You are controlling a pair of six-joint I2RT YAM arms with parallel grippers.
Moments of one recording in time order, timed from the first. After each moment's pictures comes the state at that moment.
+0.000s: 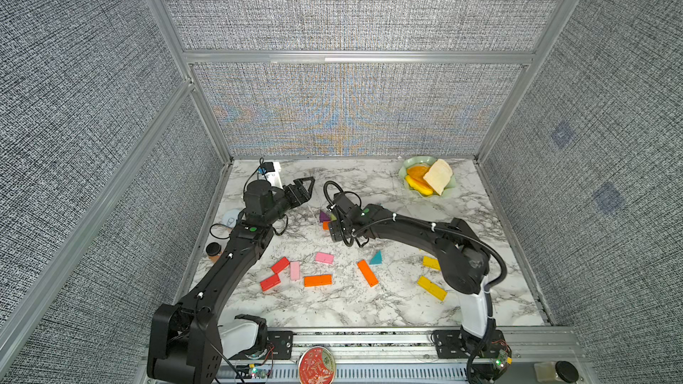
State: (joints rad) left arm -0.23 1.20 0.81 0.16 0.35 -0.70; right arm 0.91 1.97 1.51 -0.58 0.23 0.45
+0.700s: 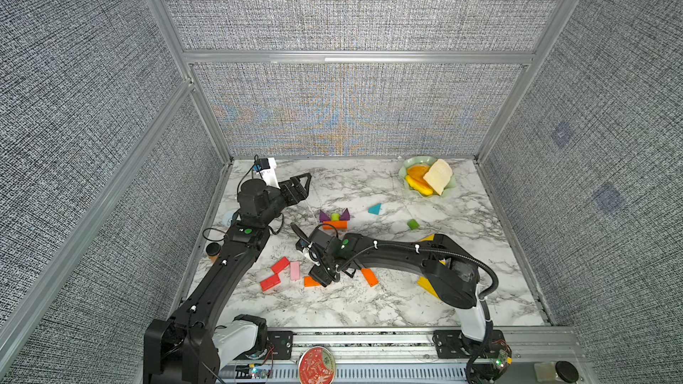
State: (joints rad) left arm -0.22 1.14 0.84 0.11 0.30 -0.63; right arm 1.14 2.06 1.52 -0.60 -0.04 0.06
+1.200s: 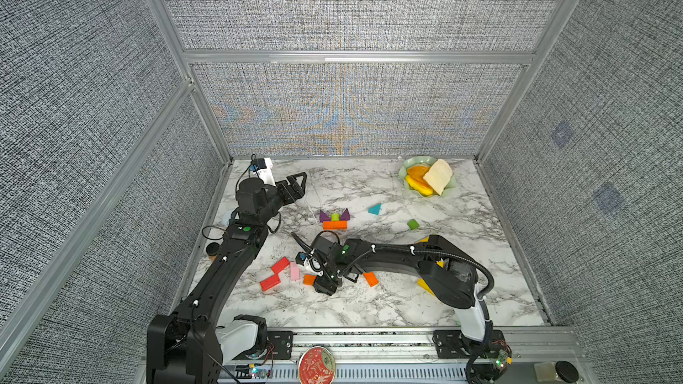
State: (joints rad) left arm -0.19 1.17 0.84 0.11 0.30 -0.62; right arm 1.15 2.06 1.44 -0.55 -0.16 -0.03
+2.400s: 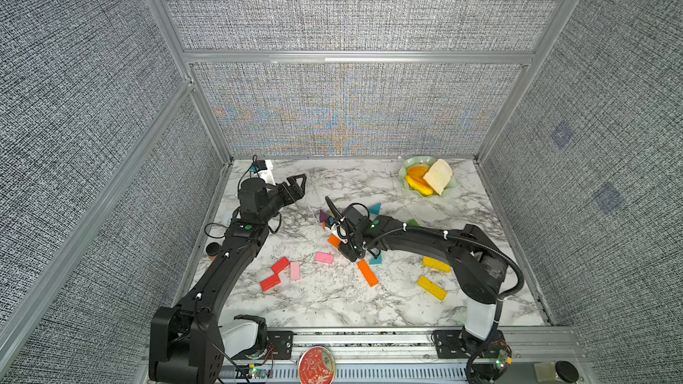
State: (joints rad) left arm -0.18 1.20 0.83 0.11 0.29 -0.63; right arm 0.92 1.92 1.35 -0.54 0.00 -0.07
